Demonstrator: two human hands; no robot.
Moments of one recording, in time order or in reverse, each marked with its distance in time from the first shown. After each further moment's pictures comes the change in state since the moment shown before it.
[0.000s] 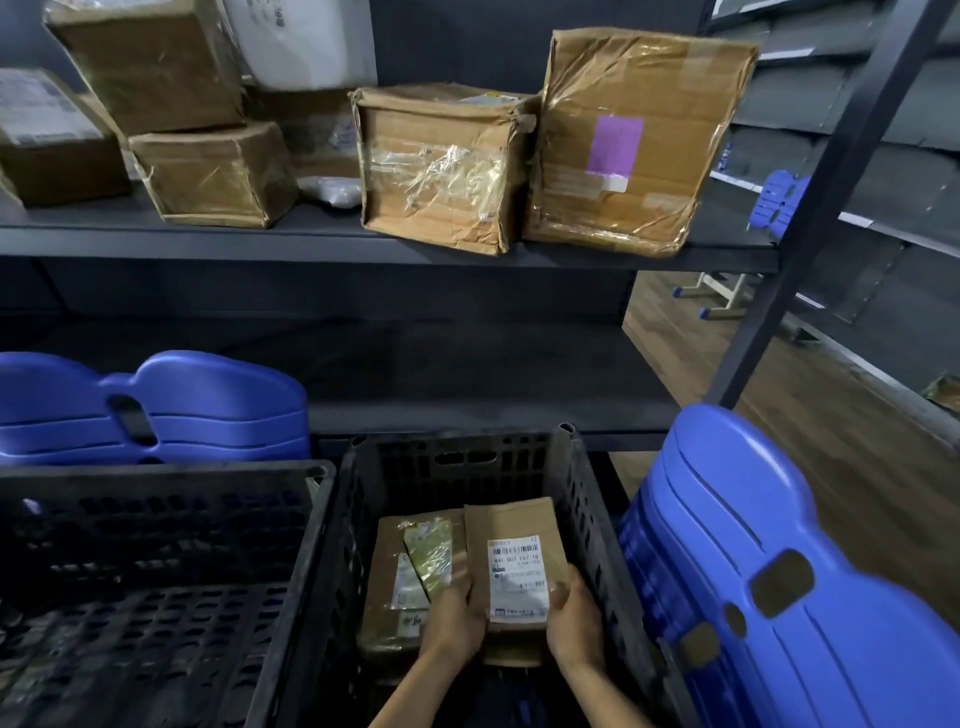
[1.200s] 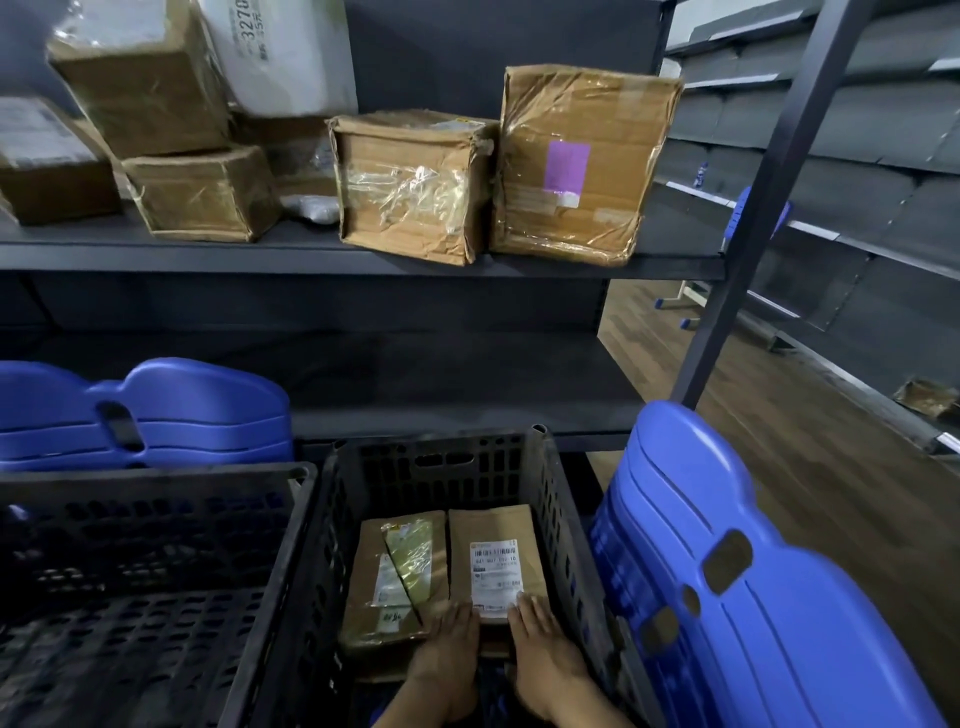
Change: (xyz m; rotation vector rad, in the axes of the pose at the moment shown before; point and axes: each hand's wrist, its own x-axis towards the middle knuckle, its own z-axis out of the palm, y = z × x) left_hand -0.044 -0.004 0.022 0.836 -0.132 0.275; right_hand -0.034 0.008 -0.033 -0.939 -0.507 -0.412
